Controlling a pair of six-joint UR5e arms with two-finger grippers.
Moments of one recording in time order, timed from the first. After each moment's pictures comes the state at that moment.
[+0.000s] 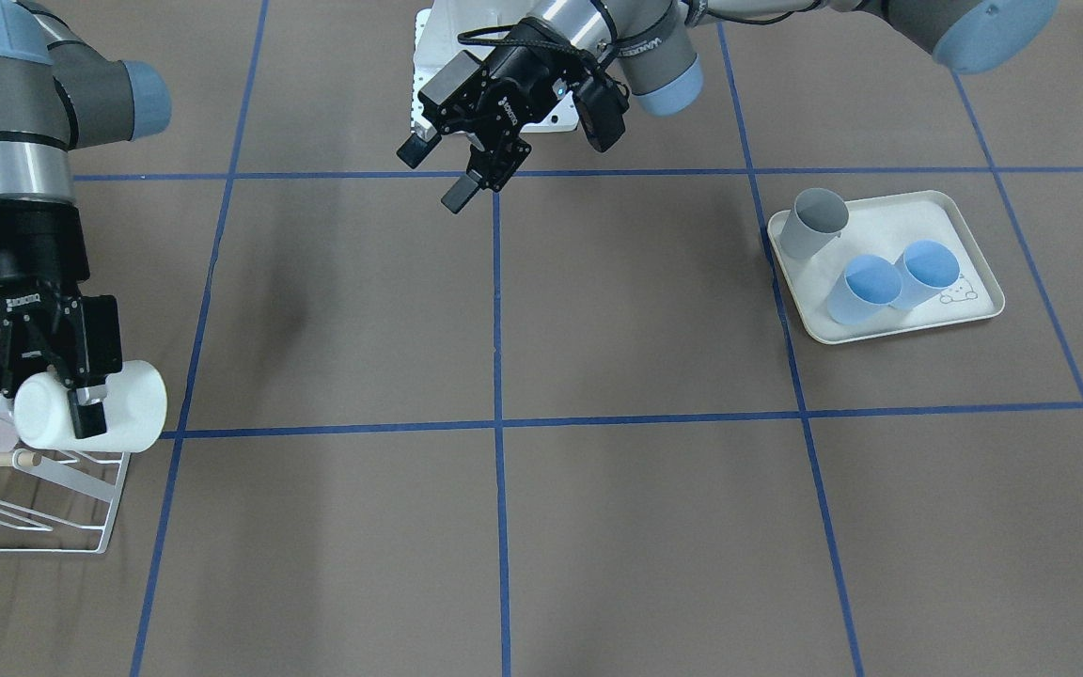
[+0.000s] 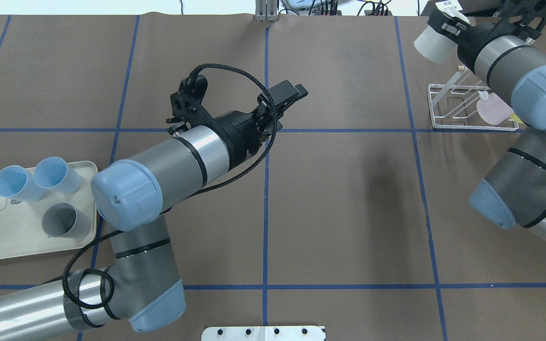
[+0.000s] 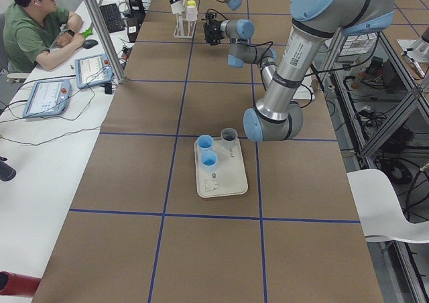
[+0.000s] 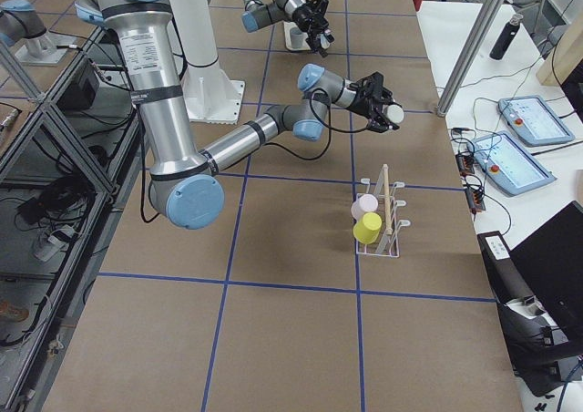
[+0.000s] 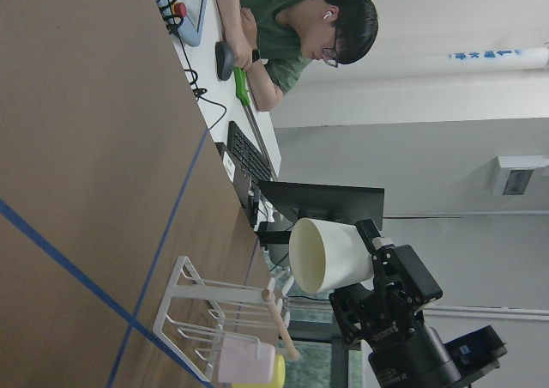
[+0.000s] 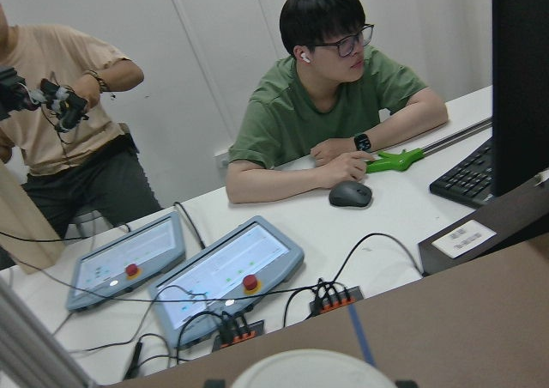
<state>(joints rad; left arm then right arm) -0.45 -2.21 -1.80 -2.41 -1.32 -1.85 0.85 -1.35 1.82 -0.85 1.19 1.27</state>
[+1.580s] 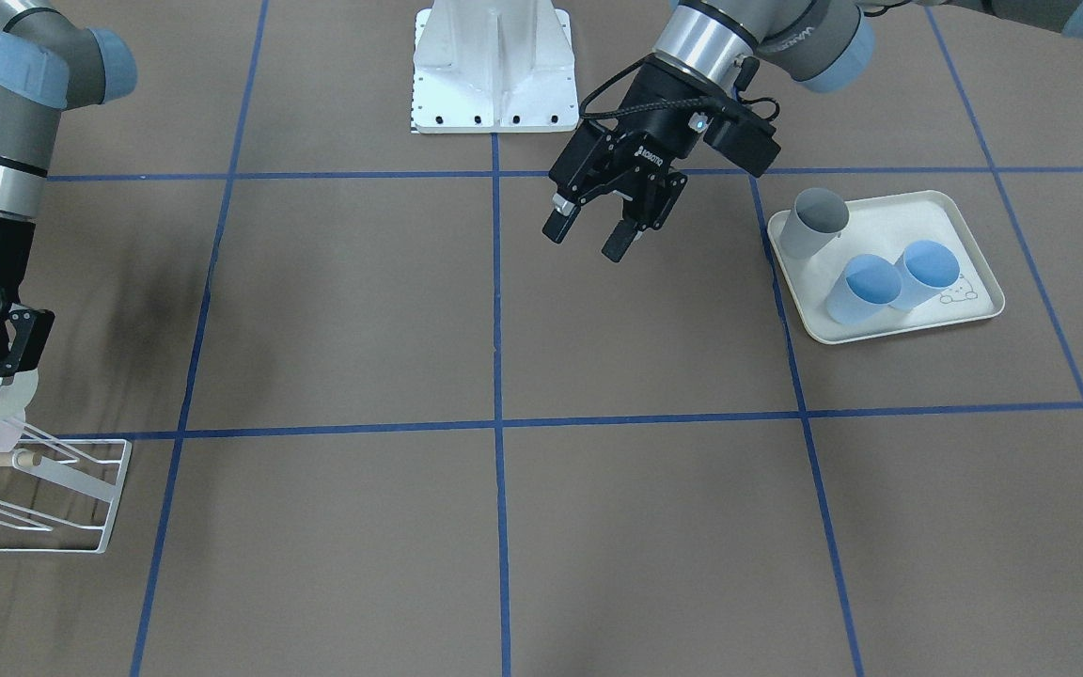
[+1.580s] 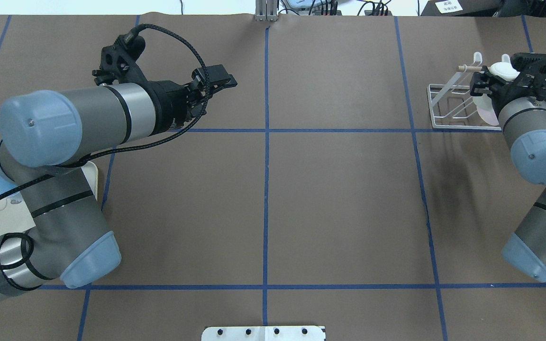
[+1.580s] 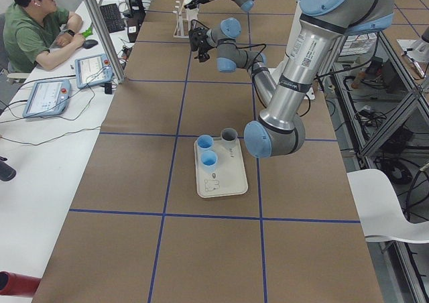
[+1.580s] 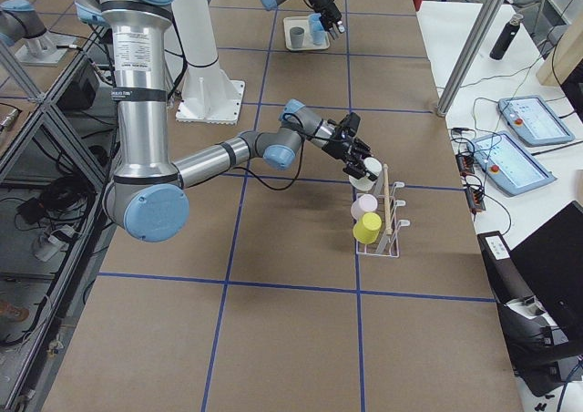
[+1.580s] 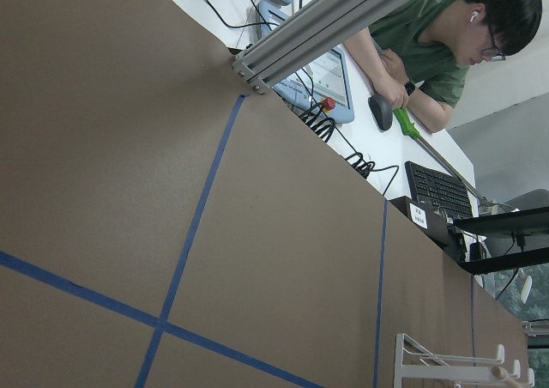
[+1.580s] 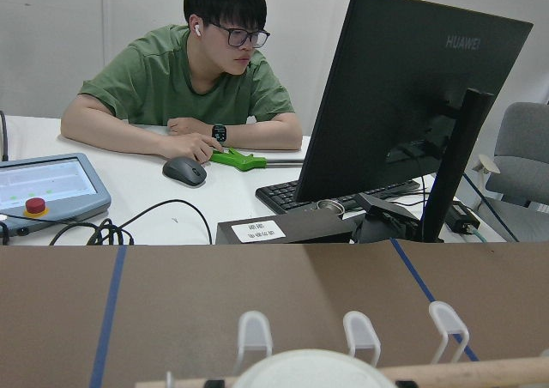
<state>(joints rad) -0.61 -2.07 -1.92 -2.21 -1.55 -1.74 0.74 -1.55 1.83 -0.97 0.98 1.11</state>
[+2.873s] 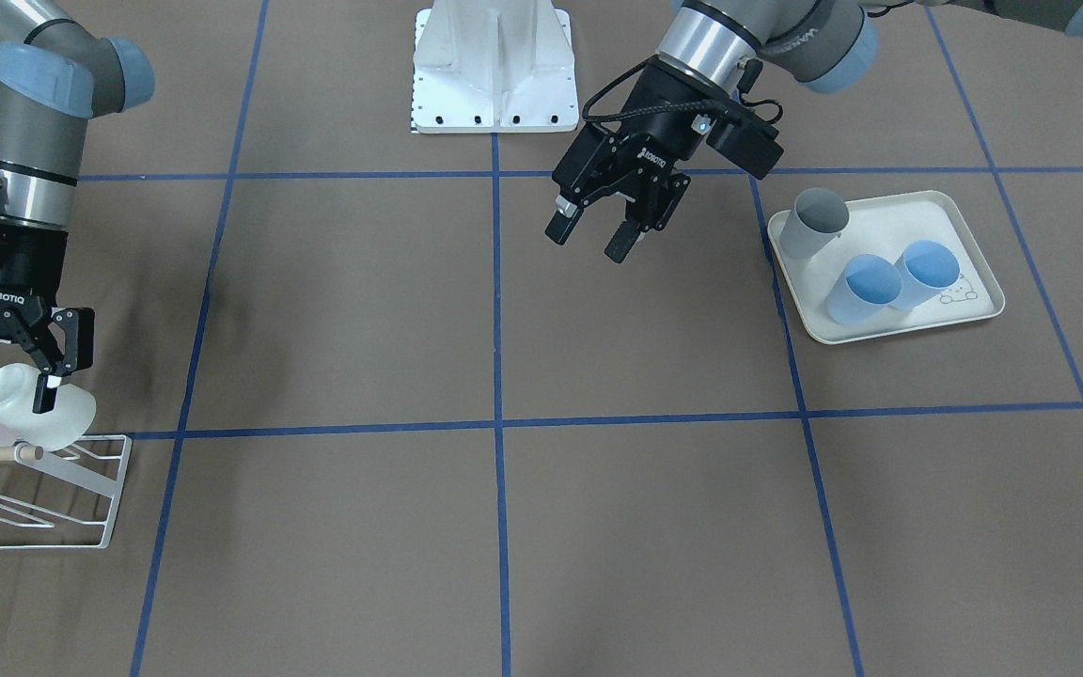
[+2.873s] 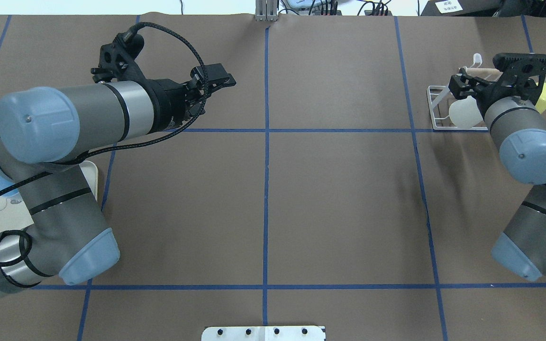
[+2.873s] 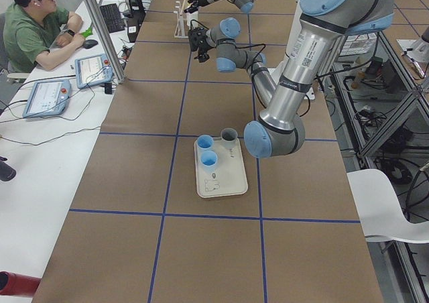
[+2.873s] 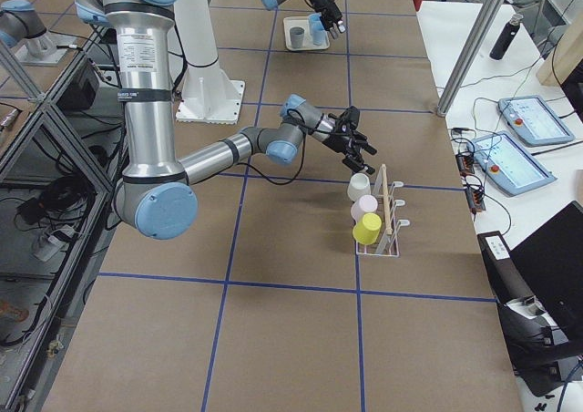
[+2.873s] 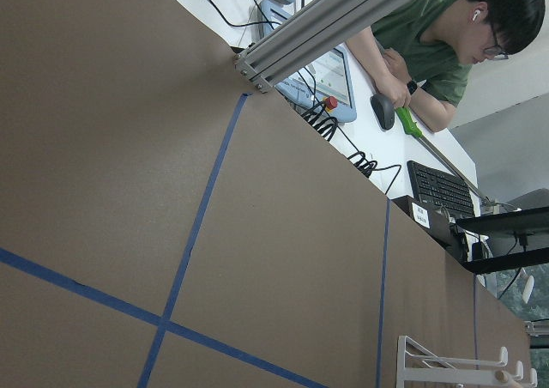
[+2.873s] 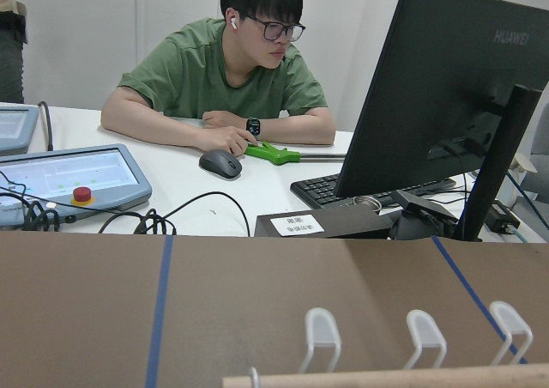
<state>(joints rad) -0.63 -2.07 -1.92 -2.21 -1.59 -1.73 0.73 -1.51 1.86 -0.96 1.02 1.07</state>
